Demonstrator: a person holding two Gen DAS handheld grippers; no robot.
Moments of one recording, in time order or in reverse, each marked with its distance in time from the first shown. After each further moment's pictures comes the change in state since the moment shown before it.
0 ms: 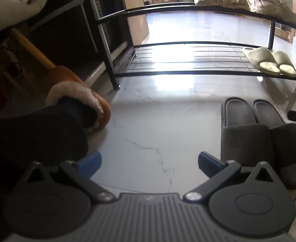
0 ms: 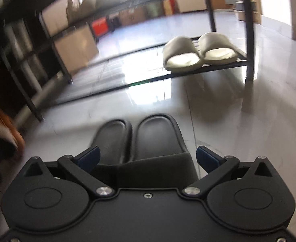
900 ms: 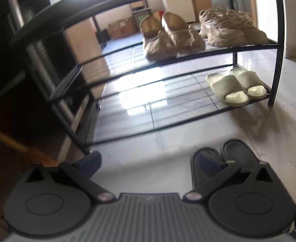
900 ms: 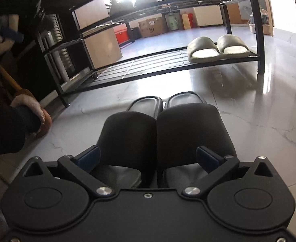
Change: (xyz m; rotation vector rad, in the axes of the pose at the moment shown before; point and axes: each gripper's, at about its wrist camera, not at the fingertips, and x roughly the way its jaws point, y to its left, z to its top) left arm -0.008 -0.062 0.129 0.227 -0.172 -0.166; right arm -0.029 0.037 -0.085 -0.123 -0.044 0.053
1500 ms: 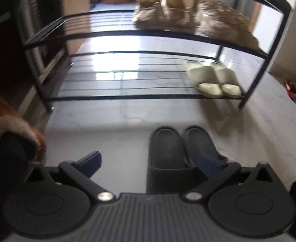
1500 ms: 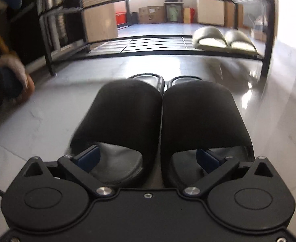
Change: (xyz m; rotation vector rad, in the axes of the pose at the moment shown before) left arm 0.005 0.018 -0.023 -0.255 0.238 -0.192; right arm 0.045 0.034 -0.033 -0.191 0.069 -0.133
